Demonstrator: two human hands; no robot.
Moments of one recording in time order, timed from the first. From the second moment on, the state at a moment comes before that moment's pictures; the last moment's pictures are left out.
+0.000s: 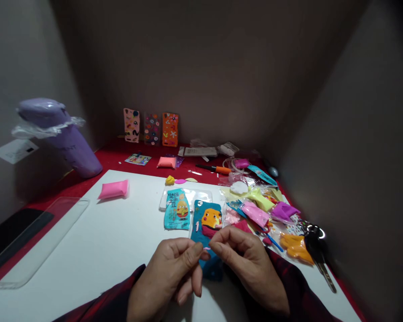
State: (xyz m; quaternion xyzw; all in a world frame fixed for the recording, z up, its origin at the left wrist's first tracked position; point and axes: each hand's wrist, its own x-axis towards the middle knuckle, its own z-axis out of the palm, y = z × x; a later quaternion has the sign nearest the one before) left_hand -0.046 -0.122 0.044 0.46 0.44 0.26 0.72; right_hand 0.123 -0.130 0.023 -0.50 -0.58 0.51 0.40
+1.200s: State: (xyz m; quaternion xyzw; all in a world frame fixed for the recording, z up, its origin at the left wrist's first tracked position) left_hand -0.048 -0.122 0.036 0.39 0.44 0.27 0.76; right_hand 0.122 -0.135 0.023 -0.49 -0.63 0.47 0.38
